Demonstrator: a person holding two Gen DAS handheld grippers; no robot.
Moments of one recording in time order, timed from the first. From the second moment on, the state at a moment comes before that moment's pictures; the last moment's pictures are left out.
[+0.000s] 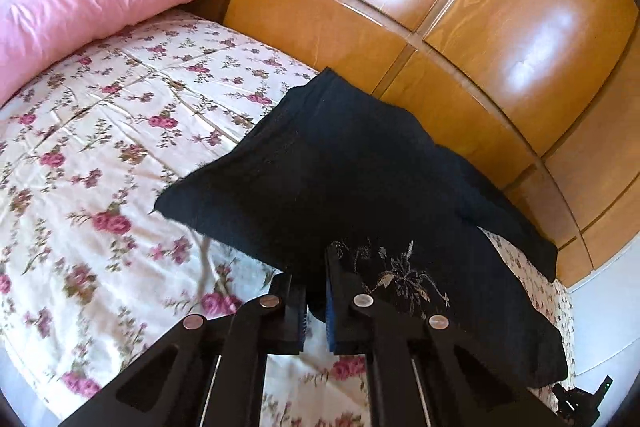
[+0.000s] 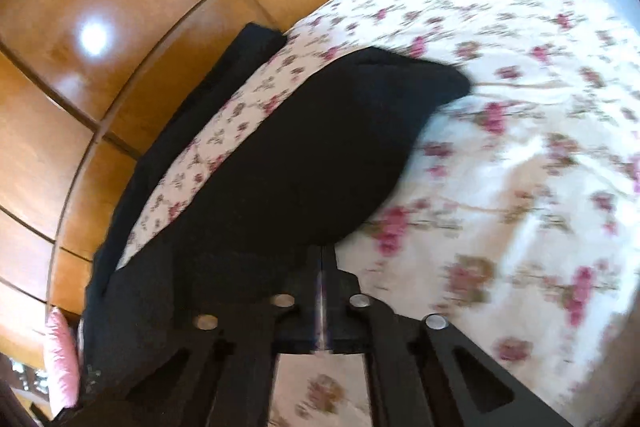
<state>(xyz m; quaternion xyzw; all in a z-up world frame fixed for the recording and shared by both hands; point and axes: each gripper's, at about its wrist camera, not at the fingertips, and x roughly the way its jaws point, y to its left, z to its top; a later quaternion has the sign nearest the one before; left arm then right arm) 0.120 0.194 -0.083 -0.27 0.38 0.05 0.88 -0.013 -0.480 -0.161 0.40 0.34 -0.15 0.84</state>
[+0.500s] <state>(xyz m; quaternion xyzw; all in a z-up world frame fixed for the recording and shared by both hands) 0.126 0.188 -0.095 -0.25 0.40 0.06 0.88 0.015 -0.492 -0.186 0.47 0.32 -0.09 0.82</state>
